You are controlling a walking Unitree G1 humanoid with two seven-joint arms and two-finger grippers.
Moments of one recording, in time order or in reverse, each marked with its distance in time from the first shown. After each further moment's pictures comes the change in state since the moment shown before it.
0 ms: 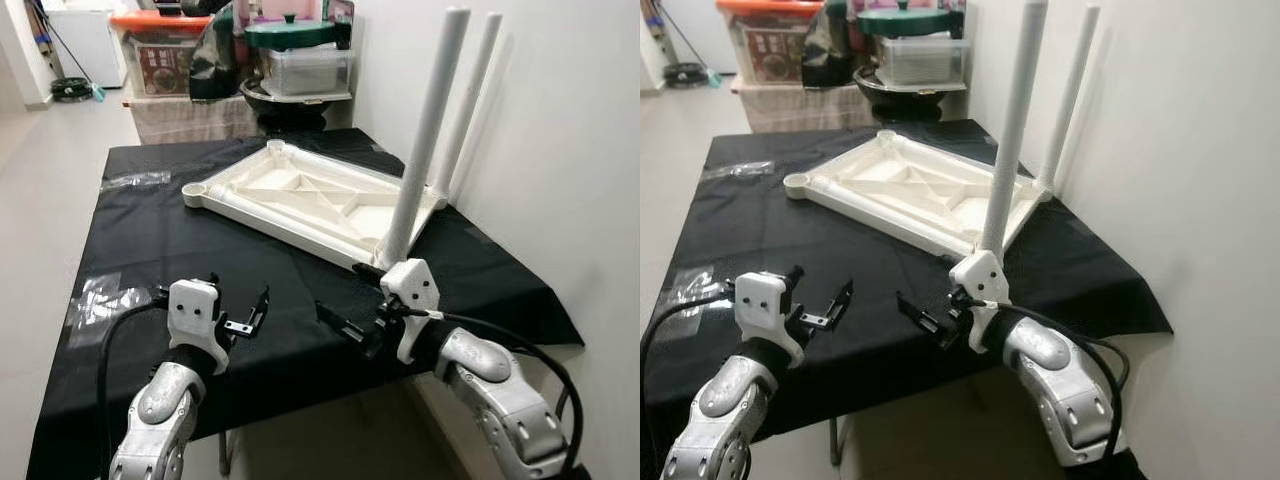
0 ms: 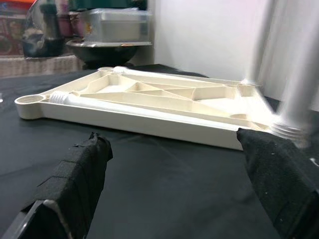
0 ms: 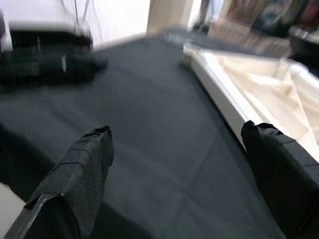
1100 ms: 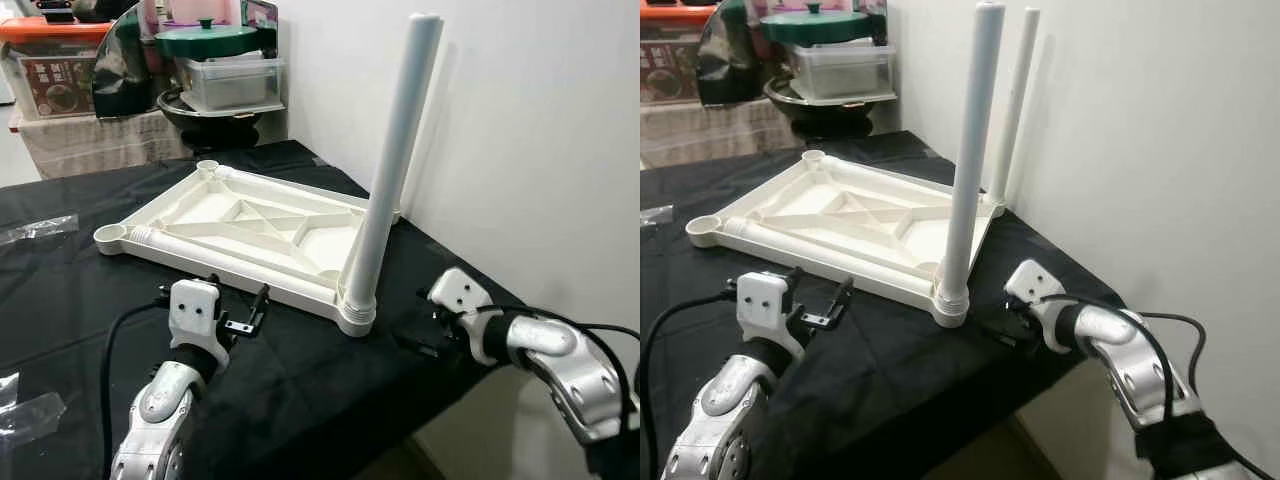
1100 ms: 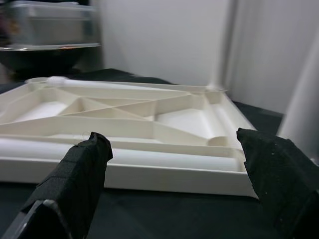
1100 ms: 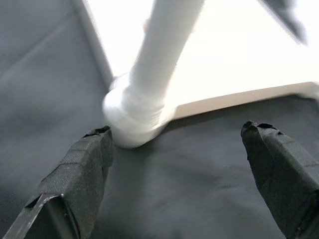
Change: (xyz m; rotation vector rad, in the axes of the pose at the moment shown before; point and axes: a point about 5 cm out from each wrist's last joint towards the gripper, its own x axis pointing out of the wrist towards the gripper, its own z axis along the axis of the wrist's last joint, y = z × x) left arm 0.003 -0.004 -0.003 -0.003 0.012 -0.013; right arm -0.035 -0.078 -0.021 -0.075 0.287 -0.128
